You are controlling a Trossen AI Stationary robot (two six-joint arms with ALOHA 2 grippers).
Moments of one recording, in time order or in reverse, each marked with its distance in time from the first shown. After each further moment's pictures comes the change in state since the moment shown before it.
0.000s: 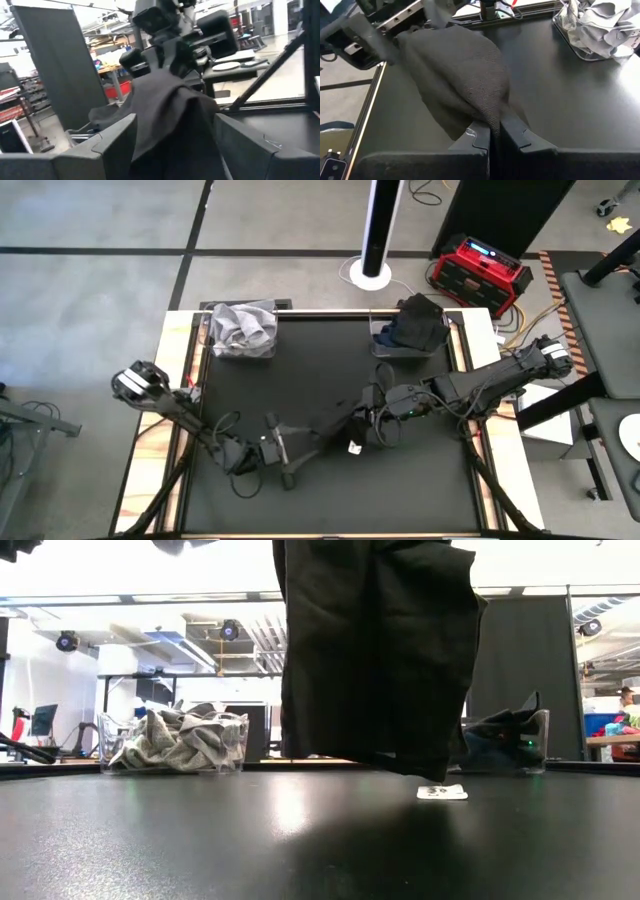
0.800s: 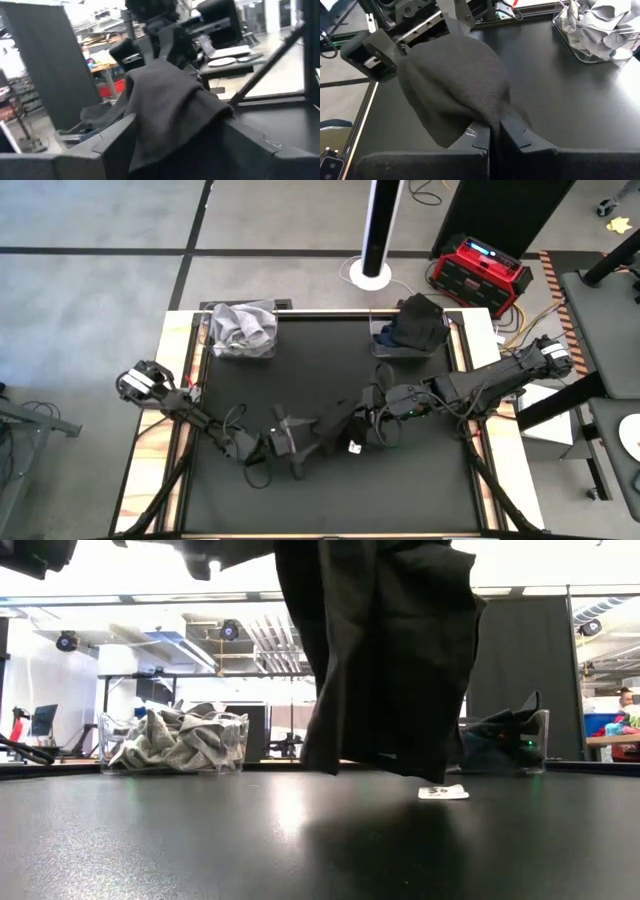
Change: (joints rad) left arm 0.080 0.045 0.012 -0.011 0.104 -0.037; right arm 0.000 0.000 -0.002 0.000 0.000 -0.019
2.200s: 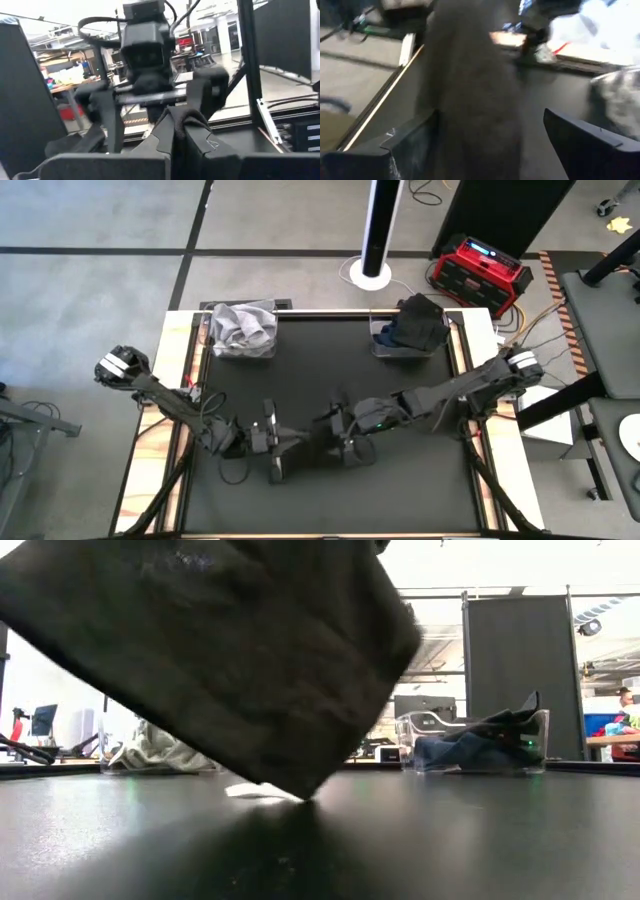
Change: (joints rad) left arm -0.017 -0.261 -0.007 -0.211 0.206 -0.006; right arm 0.014 0.192 0.120 0.230 -0.084 -0.307
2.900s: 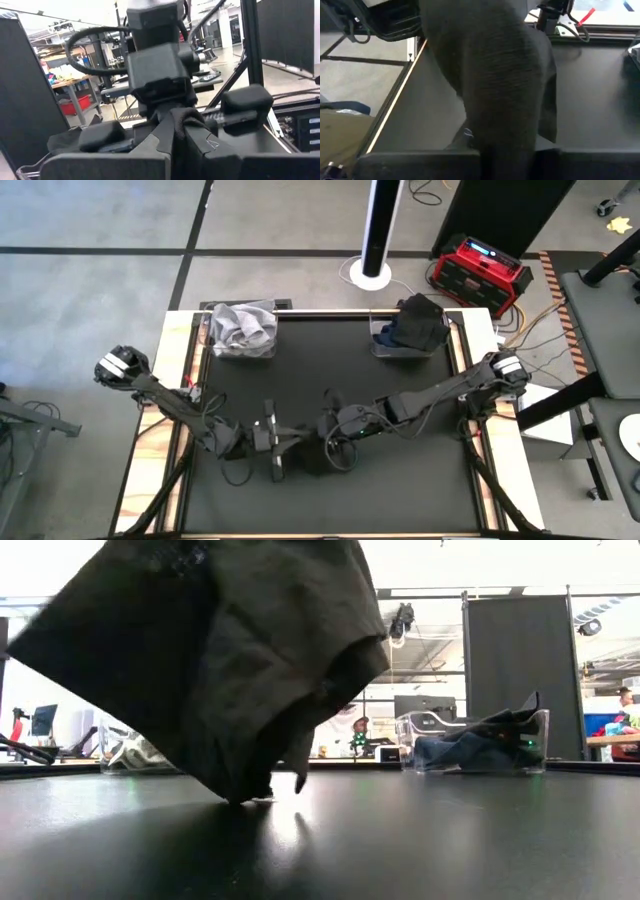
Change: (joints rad) left arm 0.000 0.001 0.000 -0.035 -0.009 -0.018; right arm 0.001 0.228 0.185 -0.082 -0.076 0.118
